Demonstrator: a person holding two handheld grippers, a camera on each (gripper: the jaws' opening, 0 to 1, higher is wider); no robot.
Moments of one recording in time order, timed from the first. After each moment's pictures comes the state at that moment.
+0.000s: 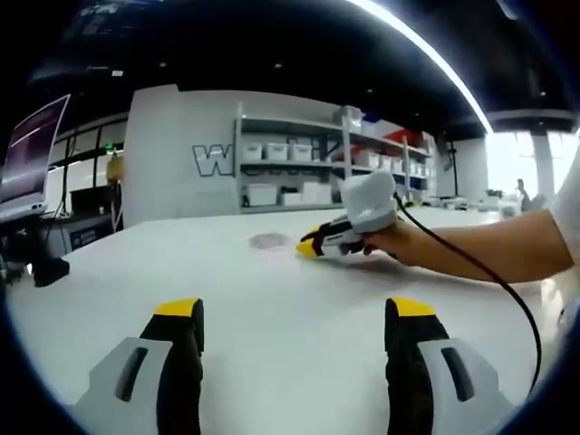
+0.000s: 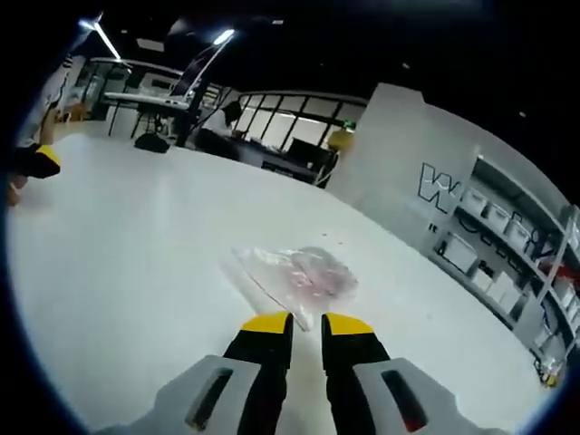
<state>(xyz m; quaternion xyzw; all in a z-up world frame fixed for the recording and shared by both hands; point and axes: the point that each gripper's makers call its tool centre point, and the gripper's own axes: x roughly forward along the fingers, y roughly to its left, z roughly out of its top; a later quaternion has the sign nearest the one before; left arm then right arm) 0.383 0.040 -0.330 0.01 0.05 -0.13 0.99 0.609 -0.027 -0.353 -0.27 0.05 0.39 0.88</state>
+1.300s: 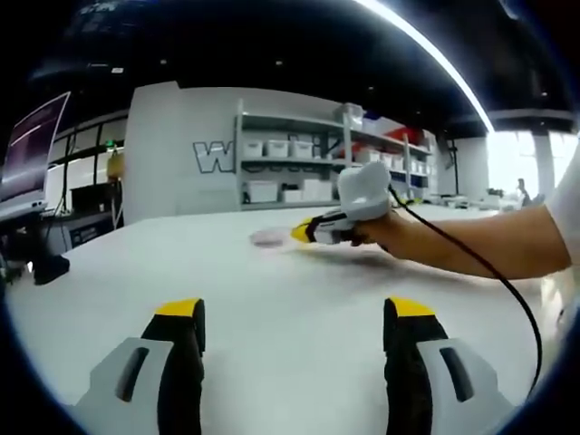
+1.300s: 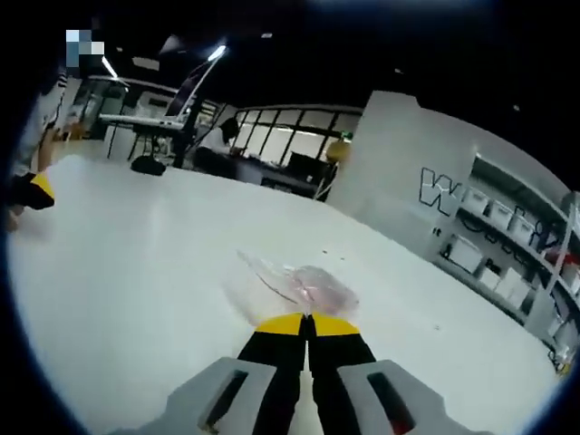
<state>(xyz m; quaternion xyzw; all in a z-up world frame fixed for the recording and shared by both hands) 0.385 0.043 -0.331 0.01 0.06 -0.13 0.99 0.624 -0.010 -0.330 -0.20 0.04 0.41 0.89</state>
